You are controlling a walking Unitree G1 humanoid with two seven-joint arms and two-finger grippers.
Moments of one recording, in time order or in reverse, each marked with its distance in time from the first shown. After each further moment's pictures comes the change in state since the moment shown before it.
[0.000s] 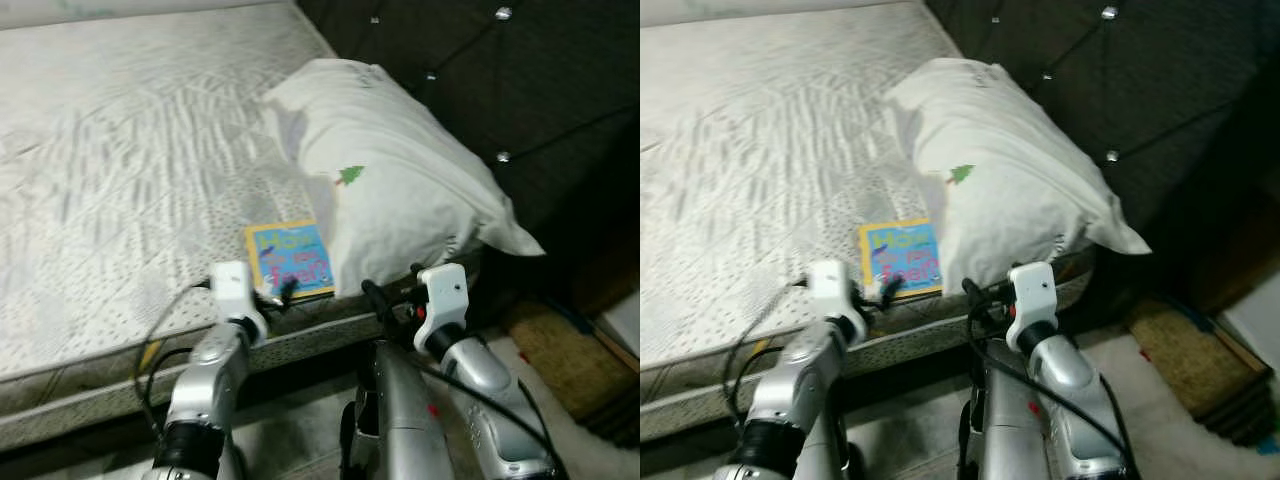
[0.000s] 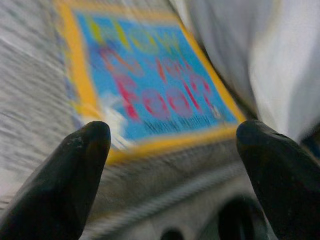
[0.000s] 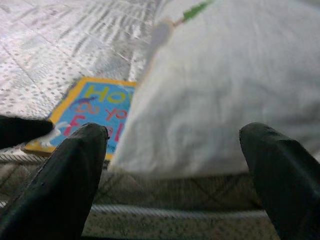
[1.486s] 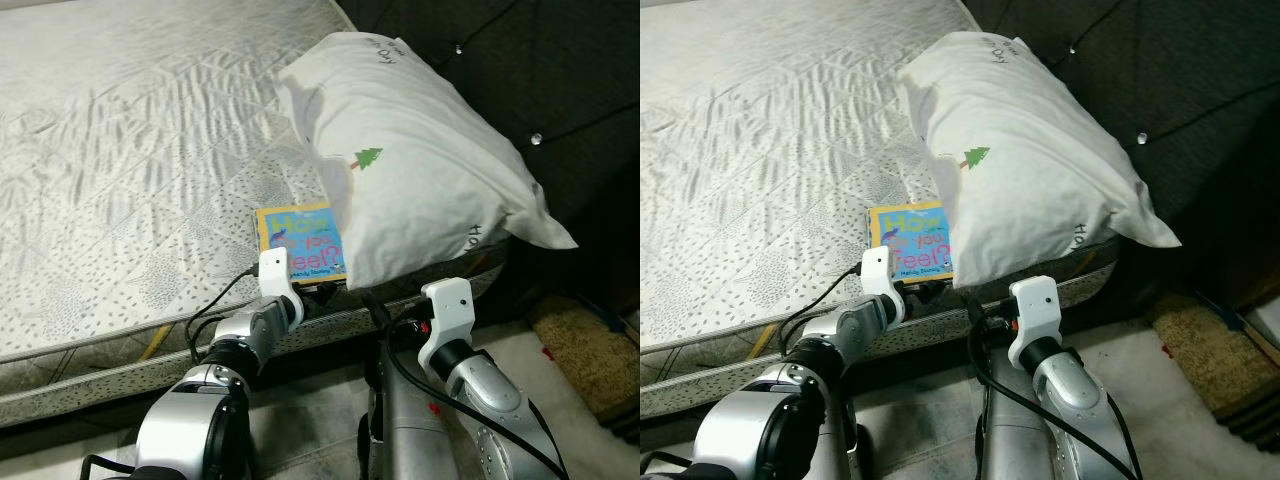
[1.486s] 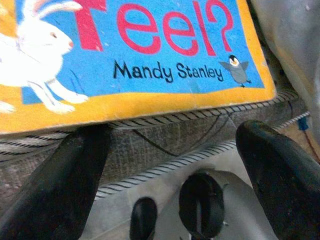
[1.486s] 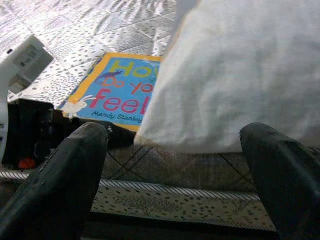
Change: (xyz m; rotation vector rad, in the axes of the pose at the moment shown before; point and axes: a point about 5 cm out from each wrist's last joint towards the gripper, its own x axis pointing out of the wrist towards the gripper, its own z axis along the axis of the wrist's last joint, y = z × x) left arm 0.048 -0.026 0.004 -0.132 0.238 -0.059; right arm -0.015 0.008 0.005 0.003 0.006 0.021
